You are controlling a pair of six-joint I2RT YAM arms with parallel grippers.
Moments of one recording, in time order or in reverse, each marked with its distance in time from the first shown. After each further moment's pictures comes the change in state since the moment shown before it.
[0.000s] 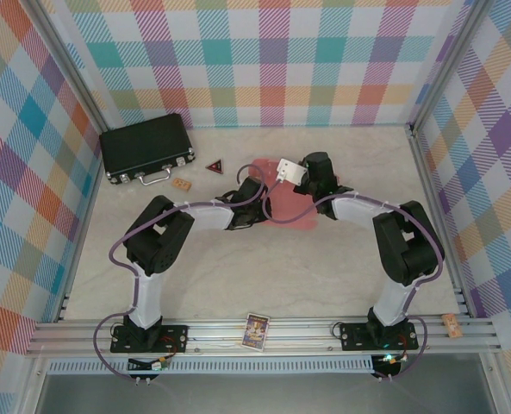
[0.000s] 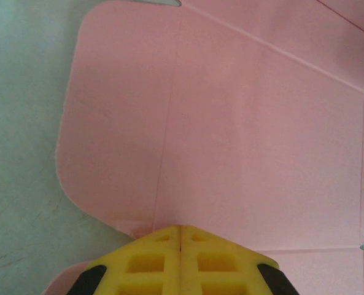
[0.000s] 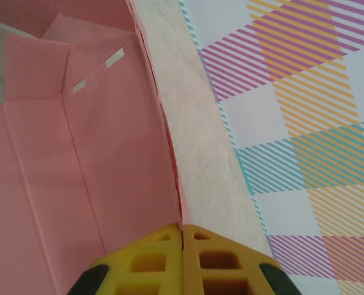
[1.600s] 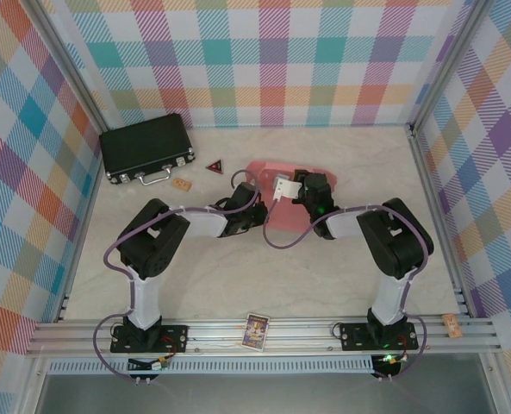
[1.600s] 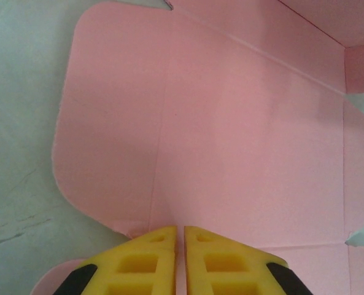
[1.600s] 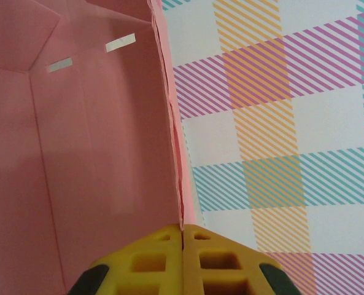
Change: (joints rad) left arm 0.003 -0.060 -0.138 0.138 0.019 -0.018; right arm 0.047 0.084 -0.201 0.494 0.088 -0.234
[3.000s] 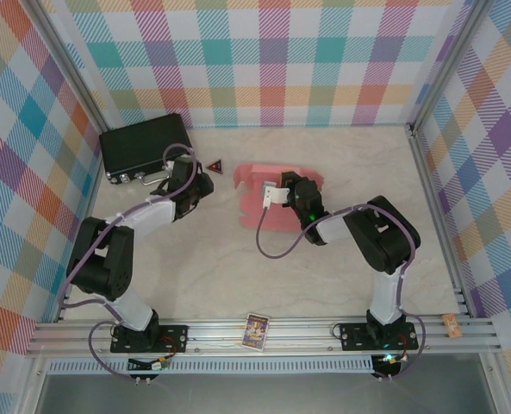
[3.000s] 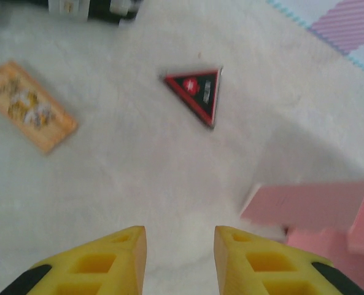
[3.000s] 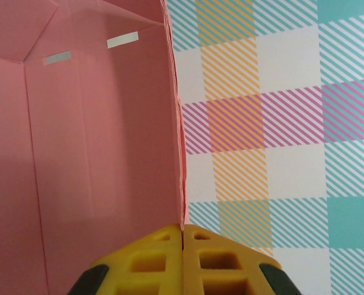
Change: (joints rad) left arm 0.366 -0.296 -0.038 -0.169 -0.159 0.092; right arm 0.082 0.077 0.000 0.174 0.012 -0.120
